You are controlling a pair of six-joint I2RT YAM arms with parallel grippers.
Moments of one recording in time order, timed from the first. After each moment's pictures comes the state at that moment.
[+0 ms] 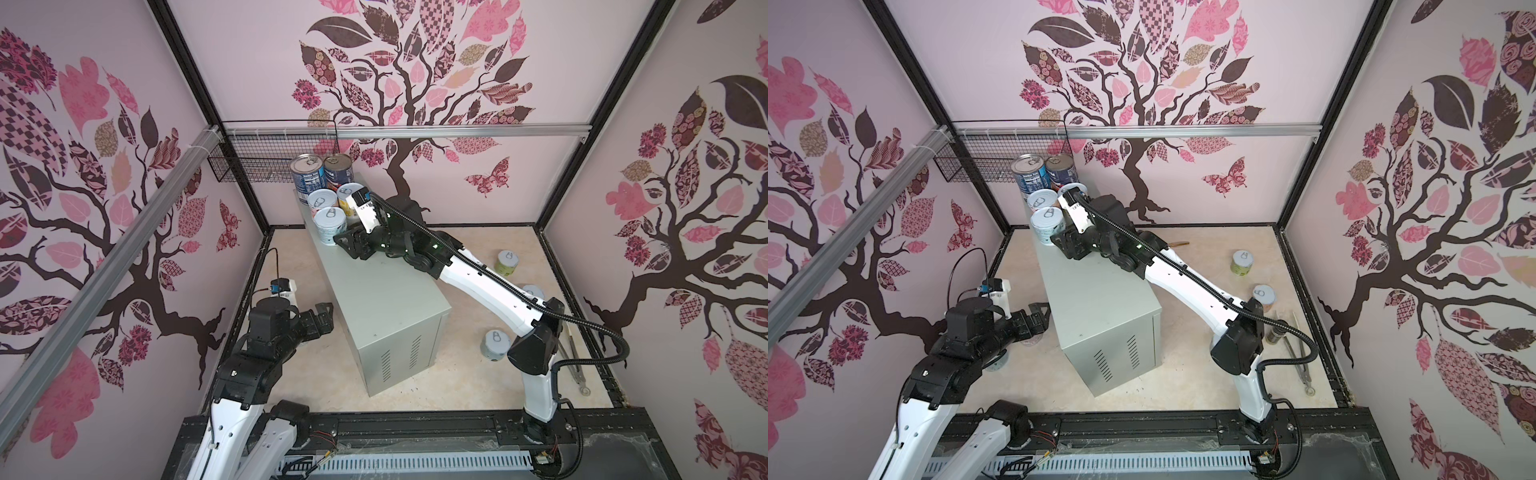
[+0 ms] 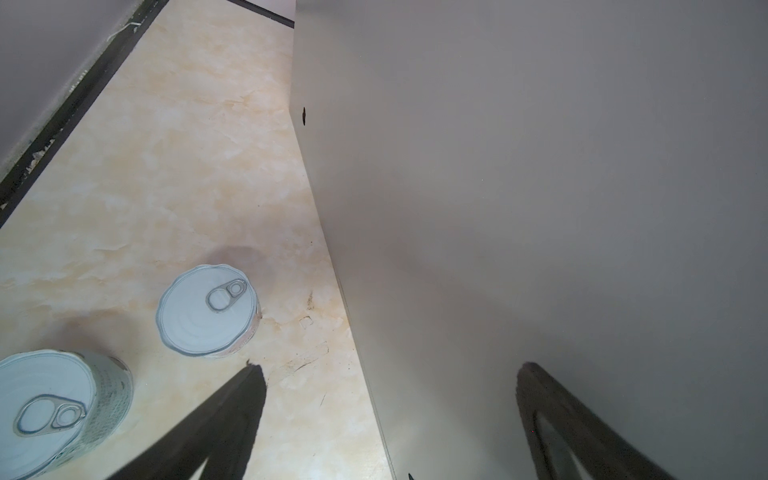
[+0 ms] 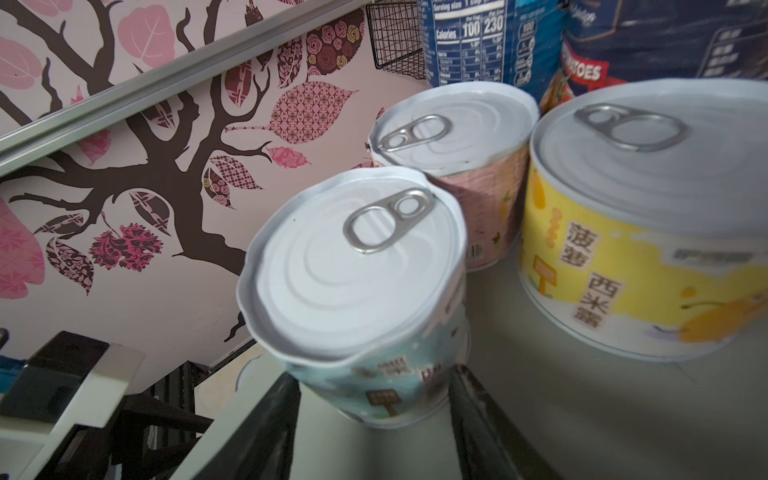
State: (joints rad) left arm -0.24 0.64 0.88 -0.85 -0.01 -0.43; right arm 0.86 2.00 2.16 -0.41 -0.22 0.19
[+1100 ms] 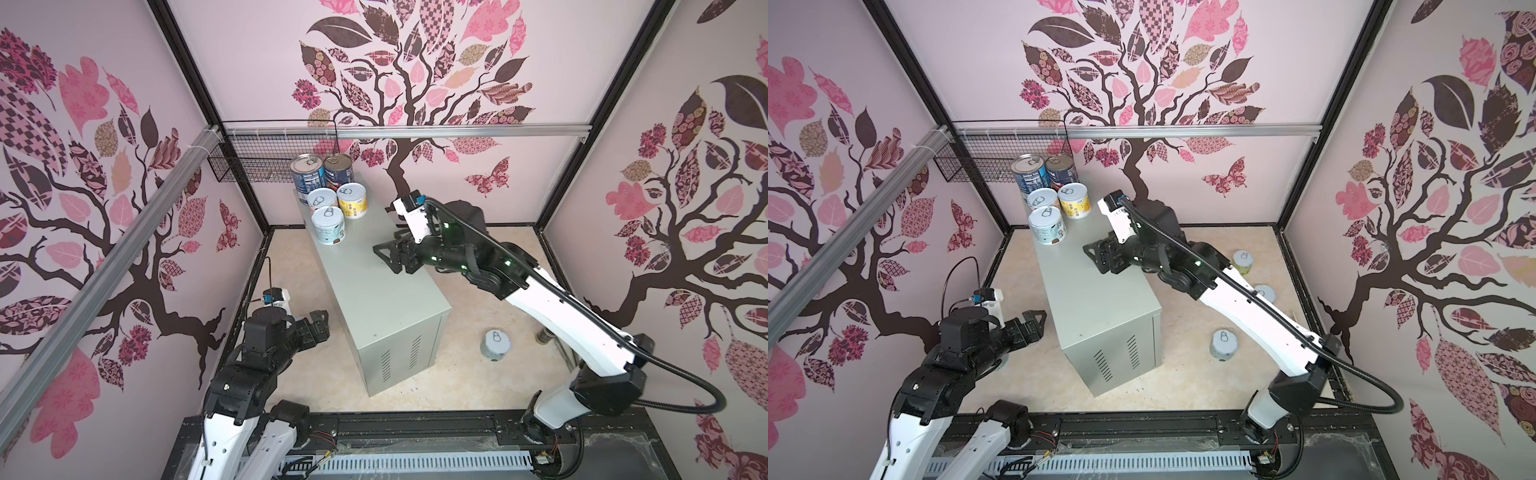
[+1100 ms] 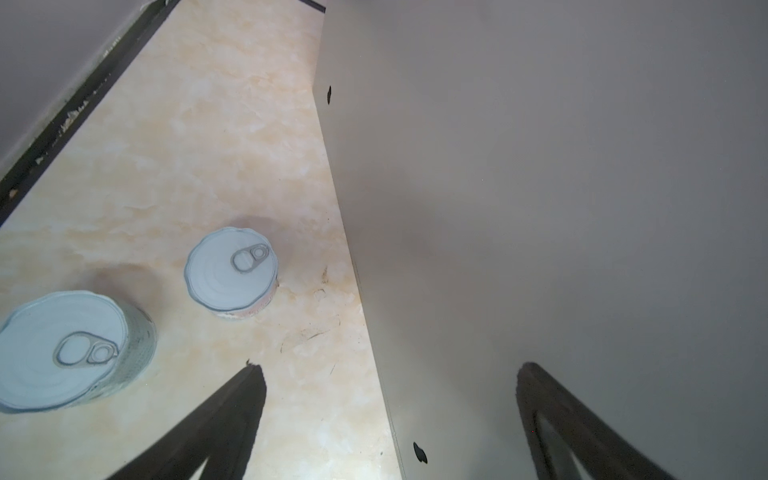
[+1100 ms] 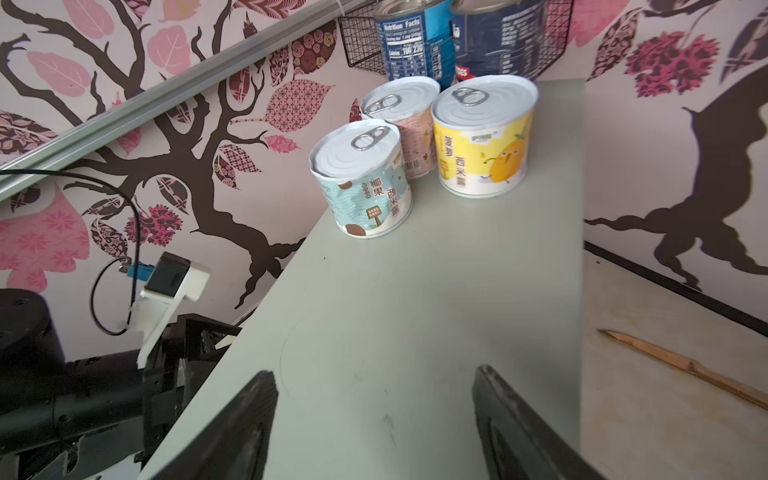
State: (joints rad) left arm -0.24 0.57 0.88 -0.96 -0.04 -0.50; right arm 0.86 1.51 1.81 -0.60 -0.08 0.23
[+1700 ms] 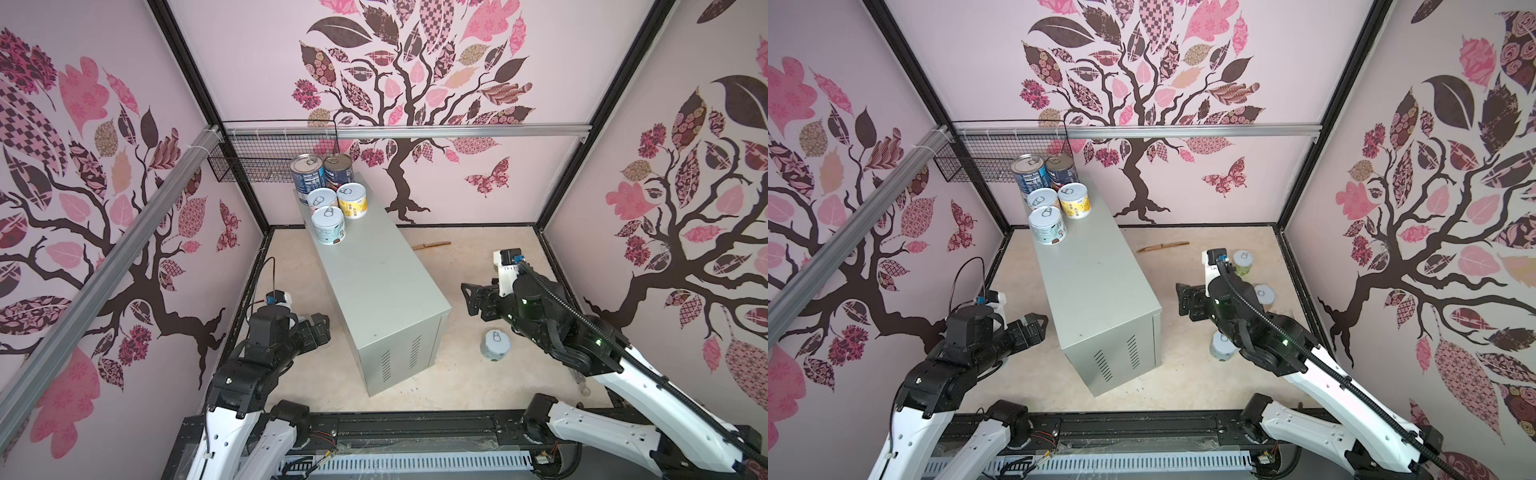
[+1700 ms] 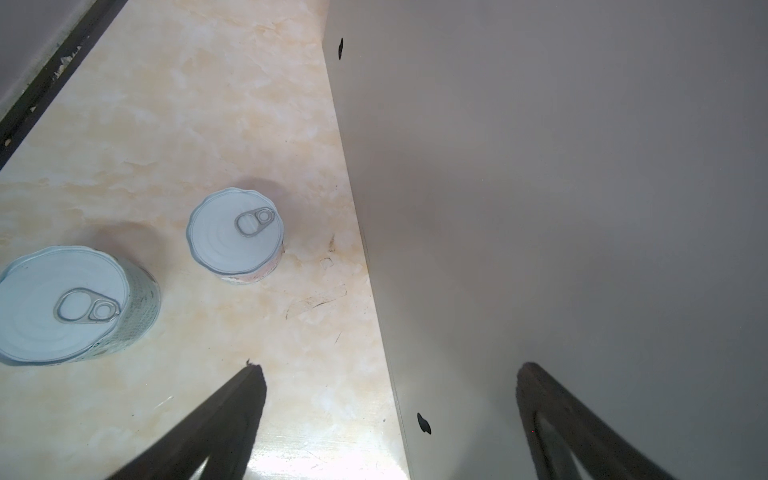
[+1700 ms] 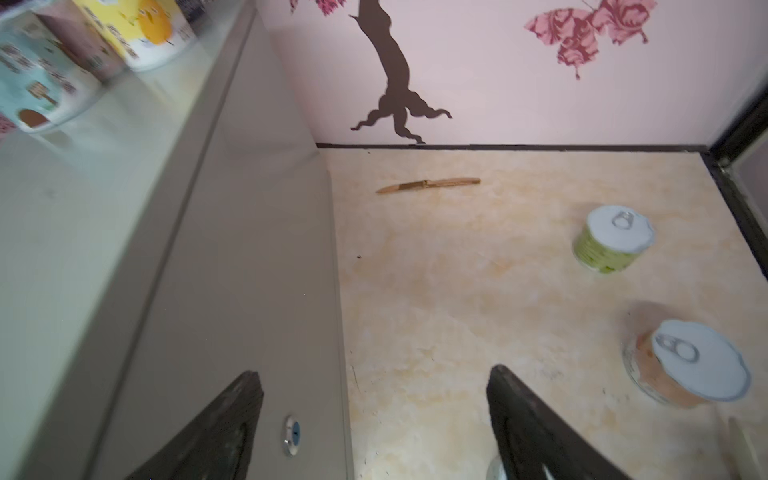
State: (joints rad) left arm -0.24 0.61 0.89 -1.02 -0.04 -0.52; right arm 0.82 0.86 1.09 -0.73 0.42 0.47
